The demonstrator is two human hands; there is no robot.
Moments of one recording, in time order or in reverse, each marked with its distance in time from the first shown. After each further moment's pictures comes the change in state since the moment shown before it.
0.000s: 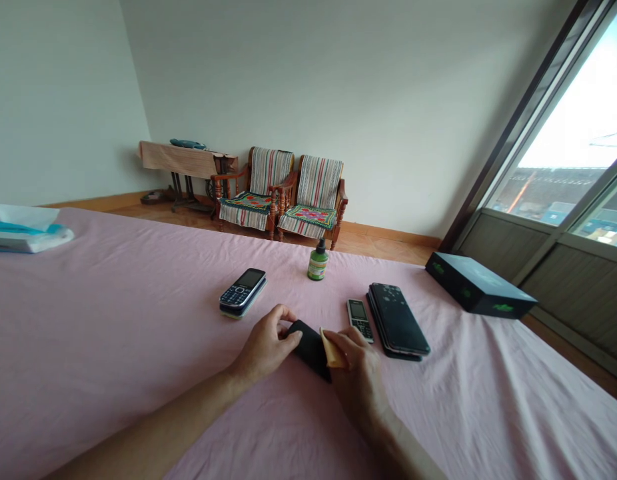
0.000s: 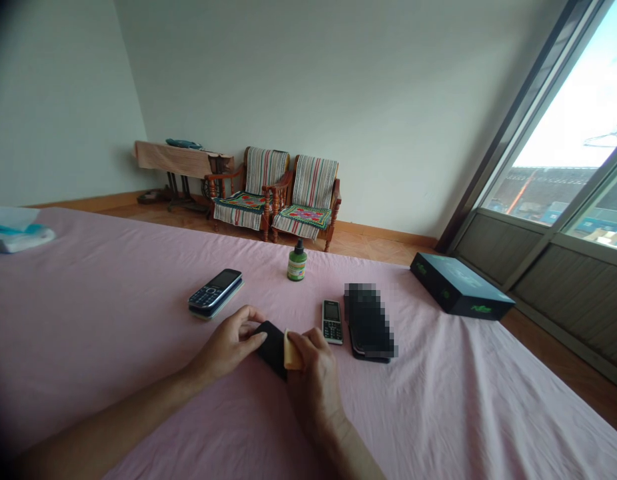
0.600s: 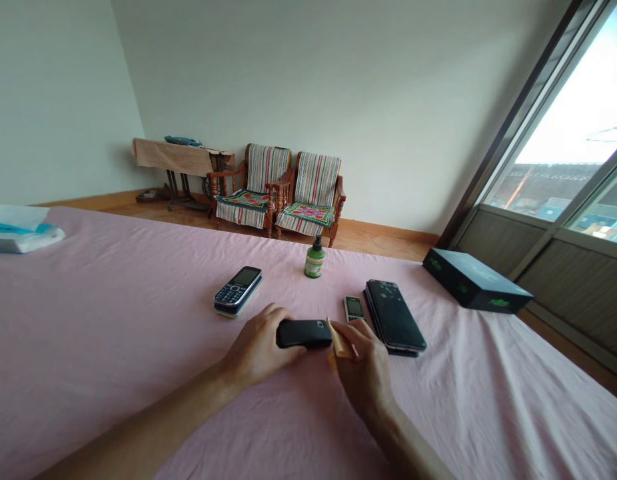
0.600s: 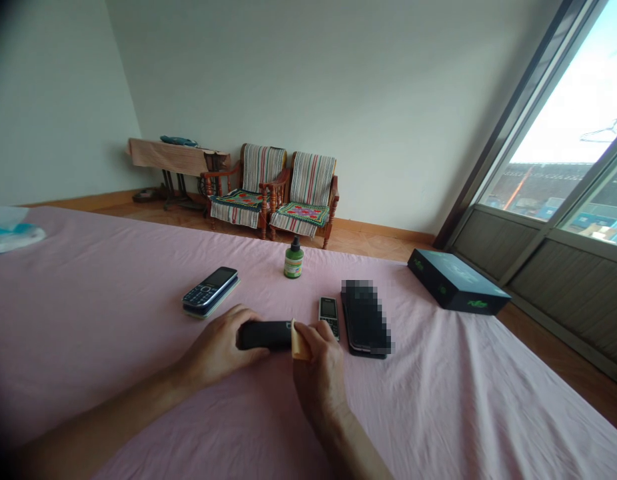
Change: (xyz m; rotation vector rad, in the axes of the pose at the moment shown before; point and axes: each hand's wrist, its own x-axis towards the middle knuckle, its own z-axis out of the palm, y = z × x) left_hand -0.004 0.017 -0.011 0.539 -0.022 0.202; right_hand 0.004 0.007 -0.009 0.025 0.092 0.025
